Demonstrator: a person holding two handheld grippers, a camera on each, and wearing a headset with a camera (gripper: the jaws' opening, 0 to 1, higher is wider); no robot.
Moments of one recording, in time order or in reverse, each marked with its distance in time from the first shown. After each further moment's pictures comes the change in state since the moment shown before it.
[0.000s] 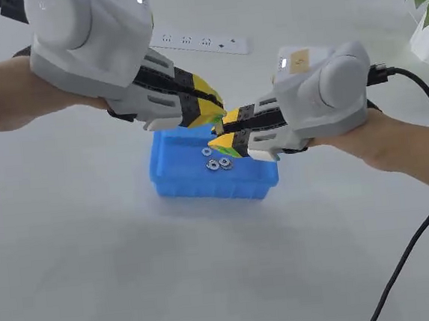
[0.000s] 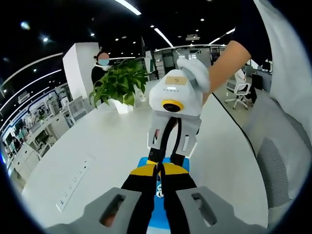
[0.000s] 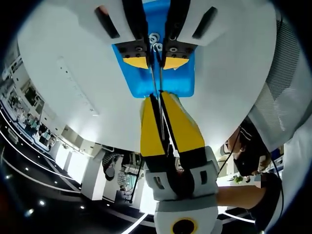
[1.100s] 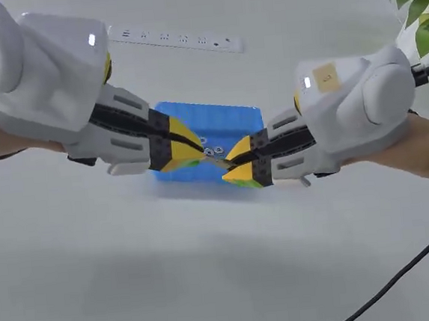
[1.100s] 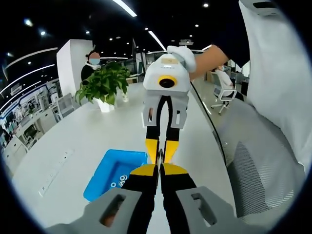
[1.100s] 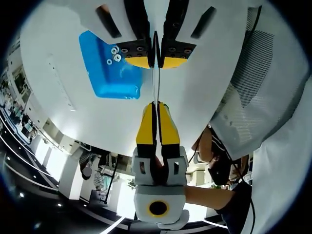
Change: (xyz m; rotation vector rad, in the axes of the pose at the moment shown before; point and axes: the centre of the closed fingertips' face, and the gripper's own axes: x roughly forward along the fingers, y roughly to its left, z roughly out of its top) left arm -0.022 -0.079 -0.017 -0.063 -0.009 -0.126; right arm -0.040 0.081 -0.002 -0.101 0.075 0.187
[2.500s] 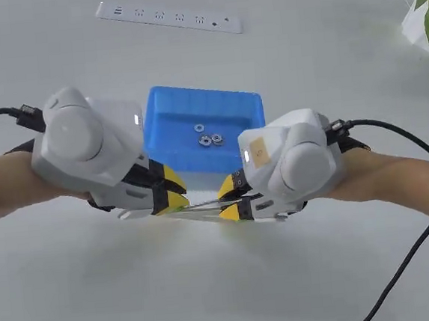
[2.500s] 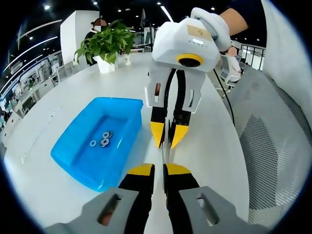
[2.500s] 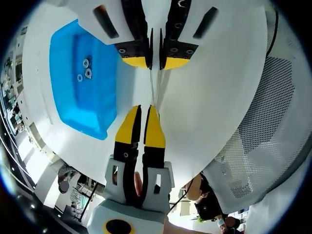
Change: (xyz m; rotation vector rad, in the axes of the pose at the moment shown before) left arm 0.034 -0.012 -0.091 -0.125 0.216 0.006; right arm 0.056 0.028 -0.068 -0.119 0.259 0.091
